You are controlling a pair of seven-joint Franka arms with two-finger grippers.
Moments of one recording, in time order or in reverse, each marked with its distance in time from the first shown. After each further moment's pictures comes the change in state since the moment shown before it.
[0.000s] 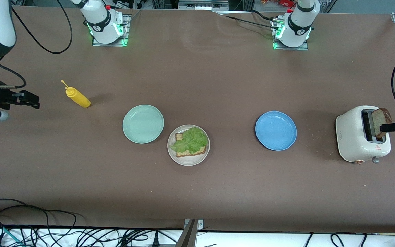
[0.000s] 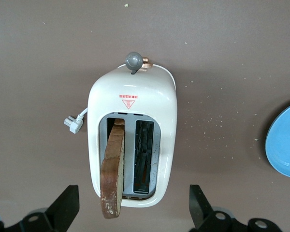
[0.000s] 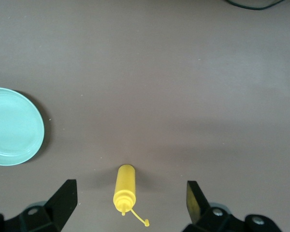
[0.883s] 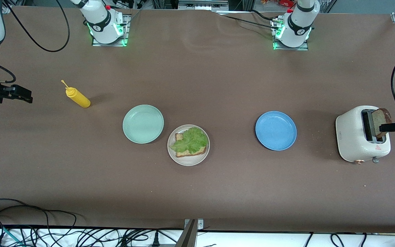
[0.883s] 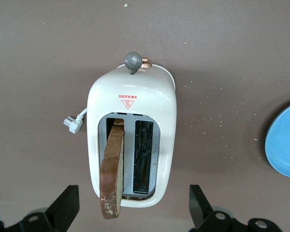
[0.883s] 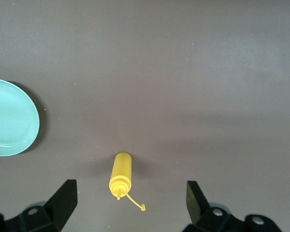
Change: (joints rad) left arm 0.000 0.000 -0.001 0.000 0.000 0.000 0.000; right arm -0.004 -0.010 -0.010 0.000 0.000 -0.041 -0.001
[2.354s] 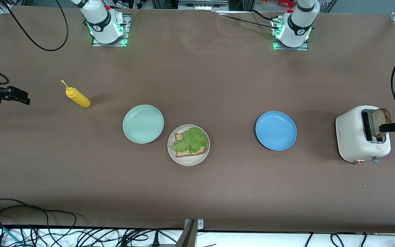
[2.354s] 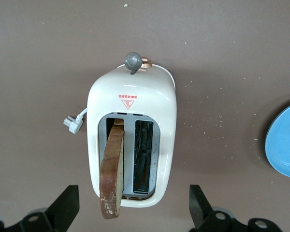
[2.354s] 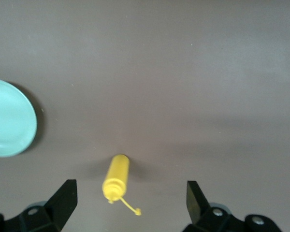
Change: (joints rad) left arm 0.000 0.000 0.000 0.000 0.000 0.000 0.000; right arm -0.002 0.001 -0.085 -0.030 0.061 0.027 -0.166
